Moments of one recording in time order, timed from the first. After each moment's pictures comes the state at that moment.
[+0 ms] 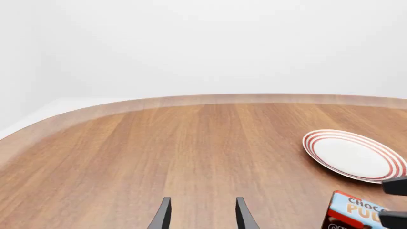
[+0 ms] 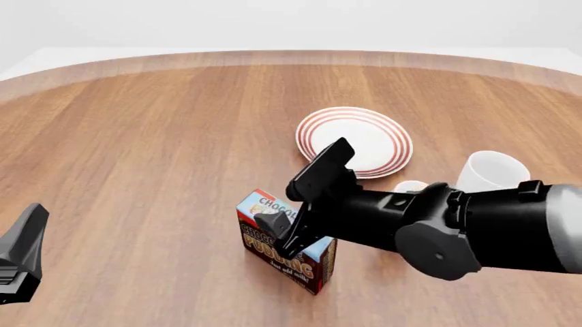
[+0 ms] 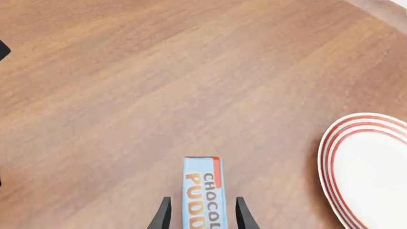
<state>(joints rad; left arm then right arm) 0.00 0.00 0.00 0.00 0.00 0.87 1.51 -0.69 -0.22 -0.07</state>
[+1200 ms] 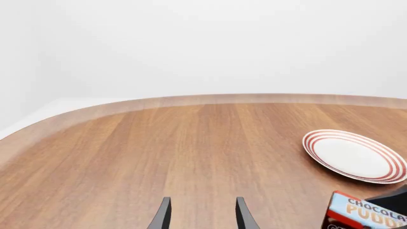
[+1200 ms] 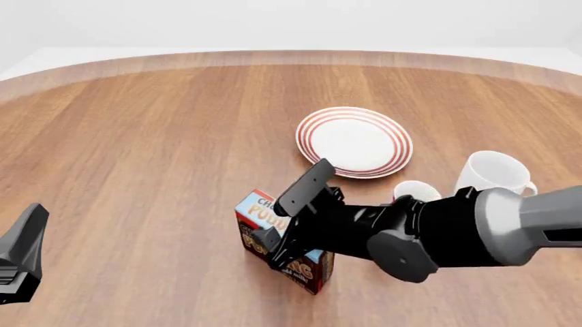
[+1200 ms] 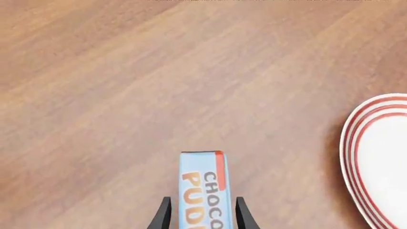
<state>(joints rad) 0.00 0.00 0.00 0.00 0.00 0.87 1.67 -0.71 -0.27 -0.03</state>
